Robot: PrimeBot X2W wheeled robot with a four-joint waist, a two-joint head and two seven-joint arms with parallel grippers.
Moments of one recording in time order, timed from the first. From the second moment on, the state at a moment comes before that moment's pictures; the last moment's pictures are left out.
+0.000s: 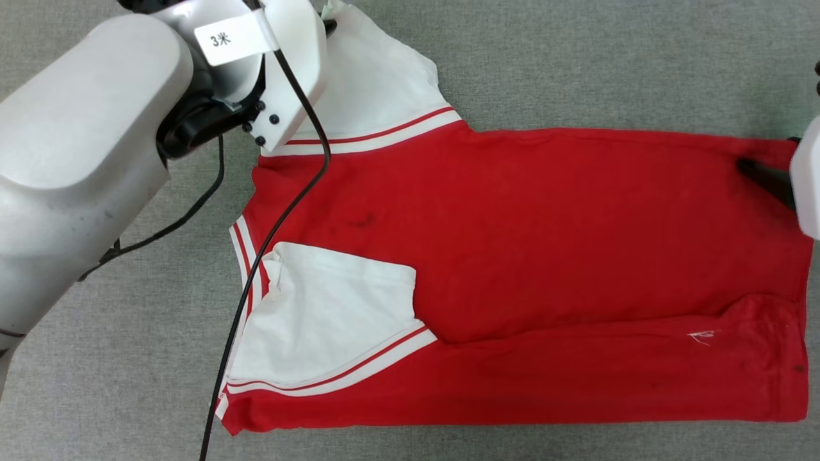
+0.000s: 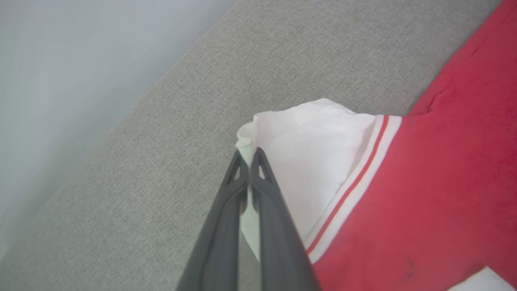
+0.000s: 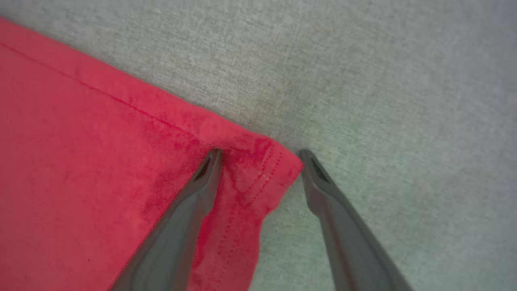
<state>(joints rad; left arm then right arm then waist) -1.39 0.59 -1.12 0.36 -0.89 -0.13 0.53 -0.84 -0.76 0.56 0.34 0.76 0.13 0.78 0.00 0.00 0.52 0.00</state>
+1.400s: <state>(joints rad) -0.89 0.82 -1.18 0.08 -0.97 0.08 0.30 -0.65 -0.76 0.82 0.49 0.83 0.13 0.13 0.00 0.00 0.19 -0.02</state>
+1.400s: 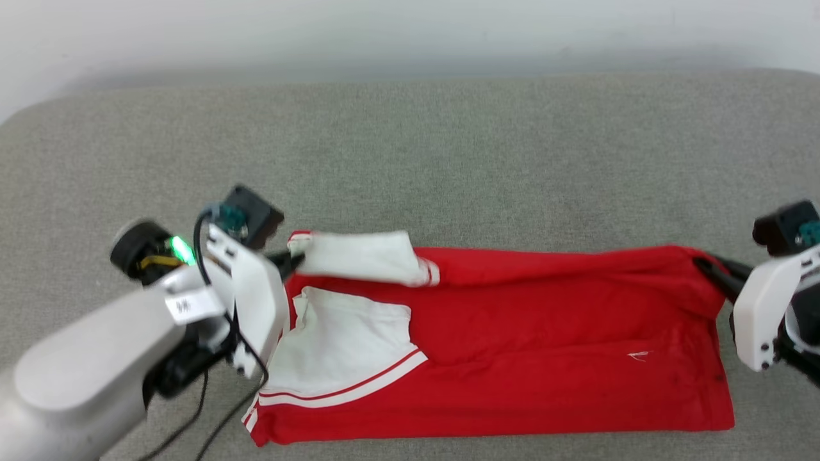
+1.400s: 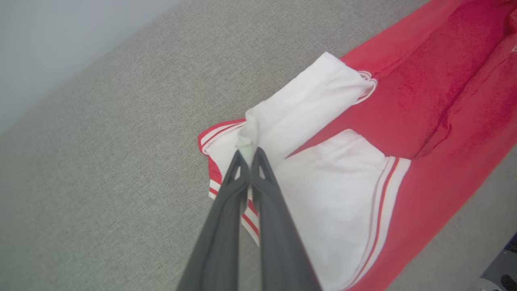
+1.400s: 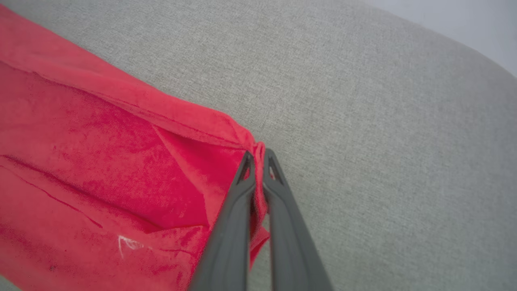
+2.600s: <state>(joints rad) -0.50 0.82 -1.19 0.07 -1.03 0.30 0.03 -0.18 -0.71 0.56 0.31 0.79 0.13 0.07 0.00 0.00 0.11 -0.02</state>
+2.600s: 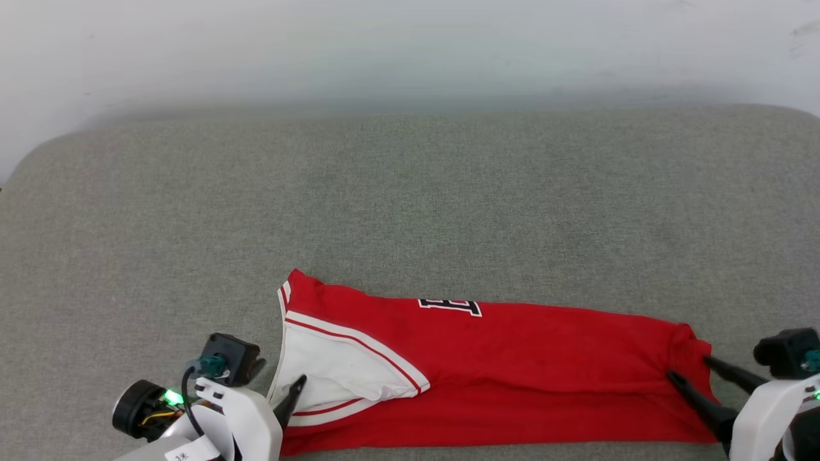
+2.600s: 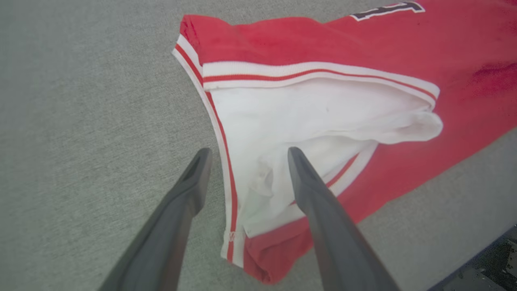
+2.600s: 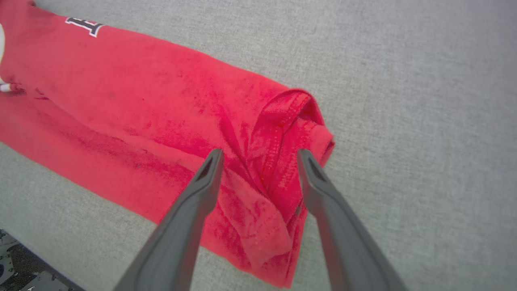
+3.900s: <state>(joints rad) -0.16 0.52 -0.59 0.01 -0.45 0.59 -0.26 -0.14 -0.70 0.36 0.35 1.04 0.13 0.48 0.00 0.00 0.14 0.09</state>
